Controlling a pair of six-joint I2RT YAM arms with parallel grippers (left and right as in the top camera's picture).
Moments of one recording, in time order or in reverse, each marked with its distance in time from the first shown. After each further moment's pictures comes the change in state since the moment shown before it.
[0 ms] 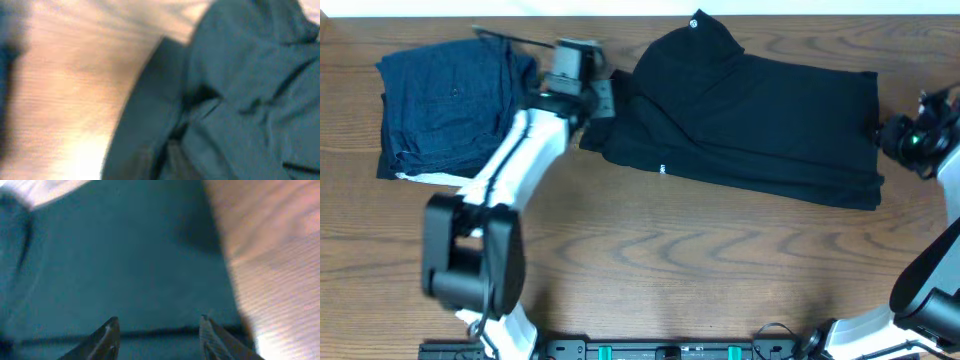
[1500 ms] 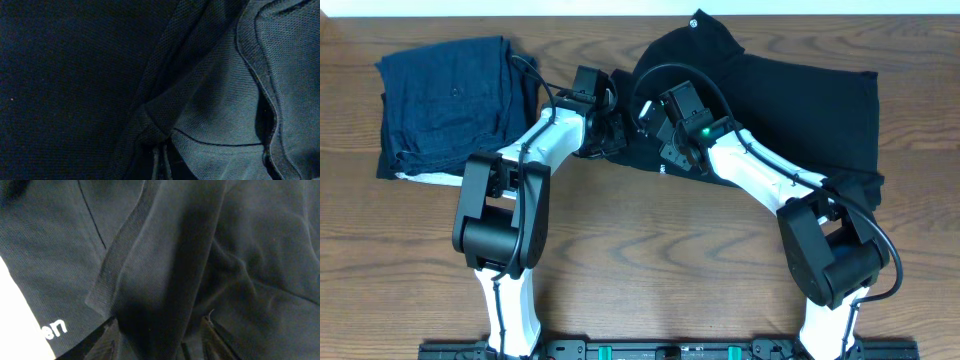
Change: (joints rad) left arm -0.041 0.256 0.006 -0.093 0.227 -0.110; right arm 1.007 0.242 0.061 0.219 0.465 -0.647
